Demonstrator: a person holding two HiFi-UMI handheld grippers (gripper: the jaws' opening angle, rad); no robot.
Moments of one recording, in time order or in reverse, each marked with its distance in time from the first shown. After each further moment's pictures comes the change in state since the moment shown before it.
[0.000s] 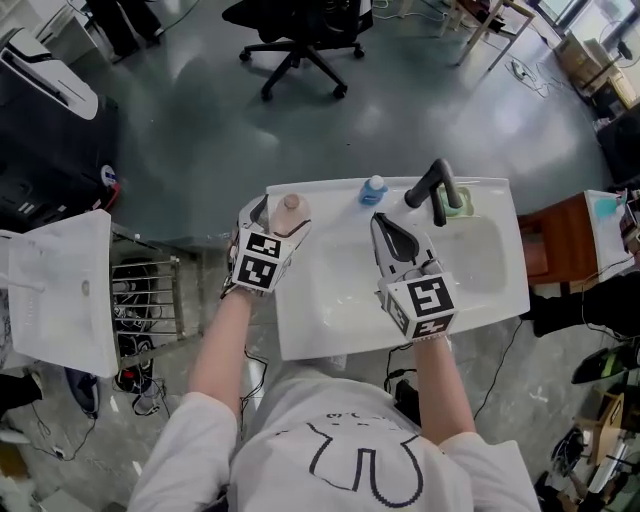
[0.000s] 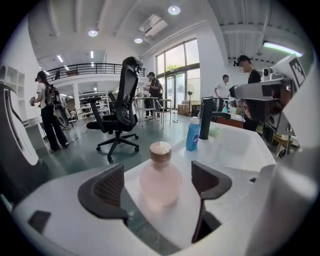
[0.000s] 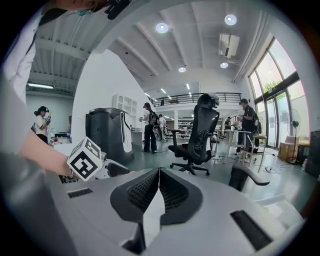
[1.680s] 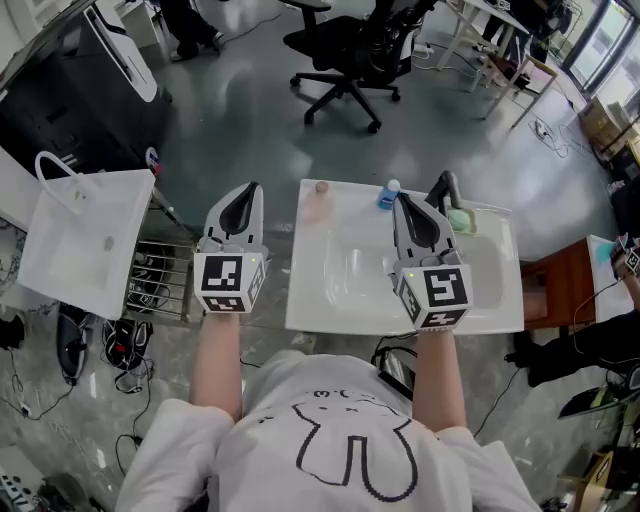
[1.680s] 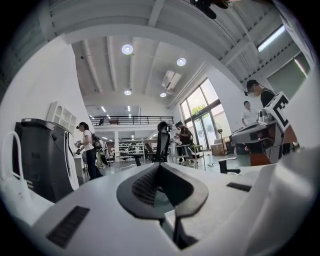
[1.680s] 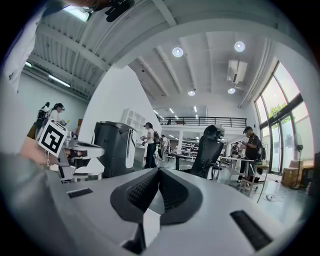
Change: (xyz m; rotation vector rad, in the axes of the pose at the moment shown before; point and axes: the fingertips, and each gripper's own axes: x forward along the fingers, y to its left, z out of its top) left arm -0.251 0.013 0.094 -0.024 -0.575 0.431; right arm -0.070 0.039 0.094 -0.152 -0.231 0.018
